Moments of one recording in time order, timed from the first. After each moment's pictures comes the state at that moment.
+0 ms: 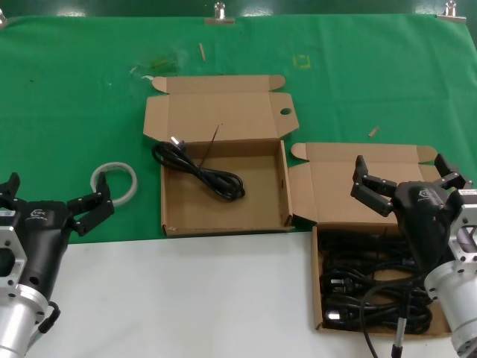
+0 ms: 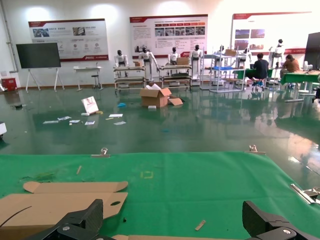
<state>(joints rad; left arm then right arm) 0.00 -0.30 1.60 -1.60 -1.80 0.00 0.00 0.01 0.18 -1.61 1.60 1.83 0.01 -0.04</state>
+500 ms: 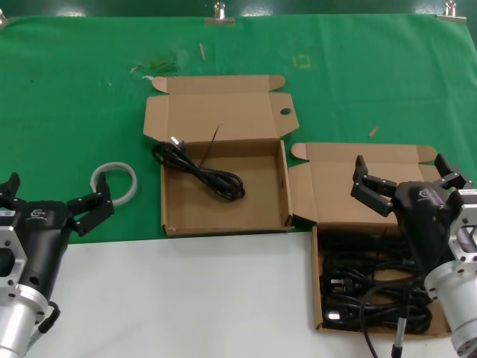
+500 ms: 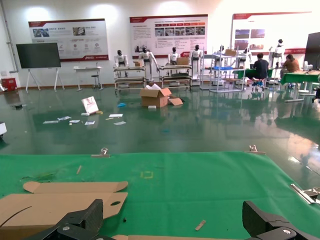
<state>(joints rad) 0.00 -0.30 1.60 -1.60 -1.80 0.00 0.00 0.01 0.18 -1.61 1.60 1.83 0.01 -0.04</state>
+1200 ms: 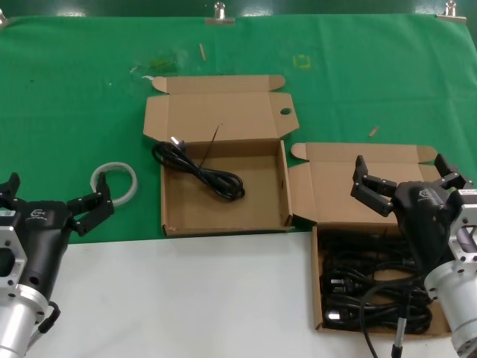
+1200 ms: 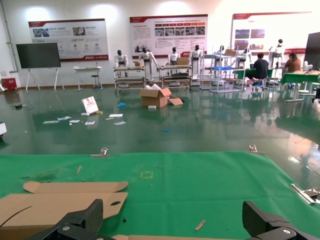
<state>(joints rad) 0.00 -0.30 1.60 -1.60 -1.80 0.00 0.00 0.01 0.18 -1.61 1.60 1.83 0.01 -0.04</state>
